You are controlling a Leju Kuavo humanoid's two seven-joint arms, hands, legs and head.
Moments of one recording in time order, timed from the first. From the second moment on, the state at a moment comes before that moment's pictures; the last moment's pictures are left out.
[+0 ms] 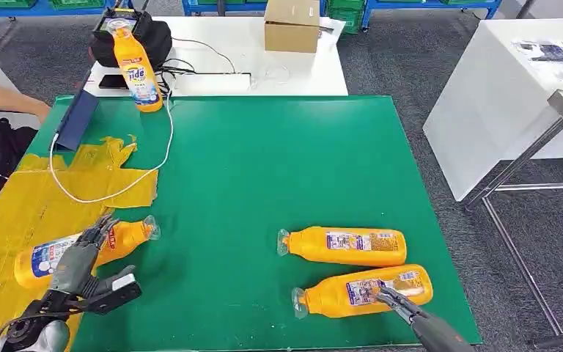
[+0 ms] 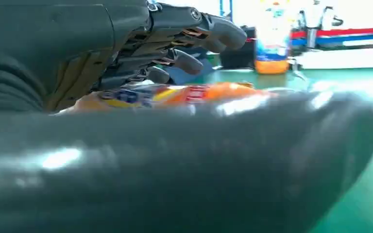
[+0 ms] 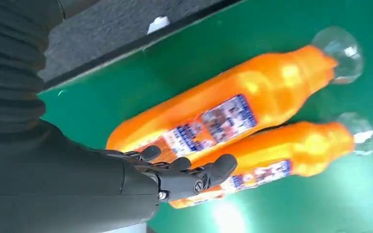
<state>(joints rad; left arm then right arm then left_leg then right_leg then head) -0.17 0.27 -0.10 -0.96 -1.09 0.29 -0.47 0.51 -1.01 0.52 -2.03 0.41 -0.28 0.18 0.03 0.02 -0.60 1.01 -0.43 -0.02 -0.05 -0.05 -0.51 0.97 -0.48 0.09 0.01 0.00</state>
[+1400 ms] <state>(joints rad) -0.09 0.14 0.08 -1.24 -0.48 -0.18 -0.63 0.31 -0.70 0.32 -1.69 0.78 0.13 0.10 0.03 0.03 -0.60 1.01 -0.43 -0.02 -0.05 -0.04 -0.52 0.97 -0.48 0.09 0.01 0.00</state>
